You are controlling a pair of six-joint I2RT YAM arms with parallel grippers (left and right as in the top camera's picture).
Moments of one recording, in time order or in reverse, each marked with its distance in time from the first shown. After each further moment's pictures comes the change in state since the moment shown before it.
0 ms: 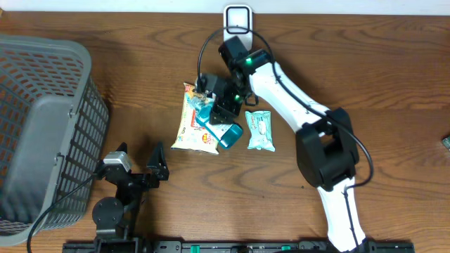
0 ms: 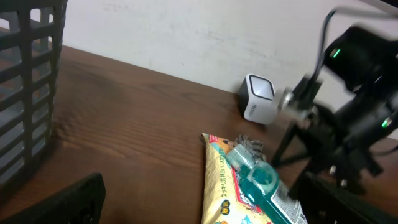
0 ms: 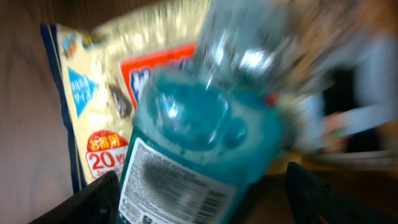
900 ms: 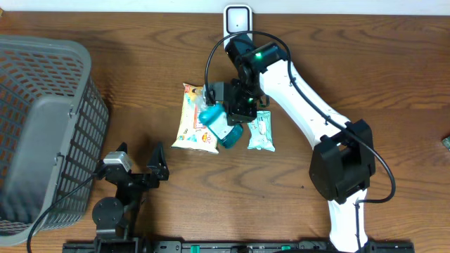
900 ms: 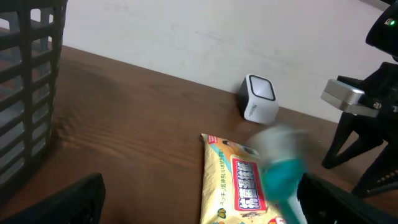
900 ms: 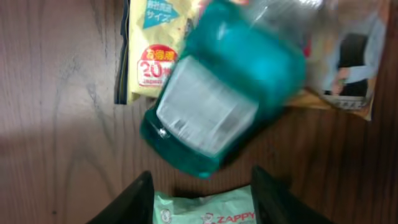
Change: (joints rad) left arm 0.000 0.000 0.000 0.000 0.000 0.000; right arm 0.000 -0.150 0.007 -0.224 0.129 -0.297
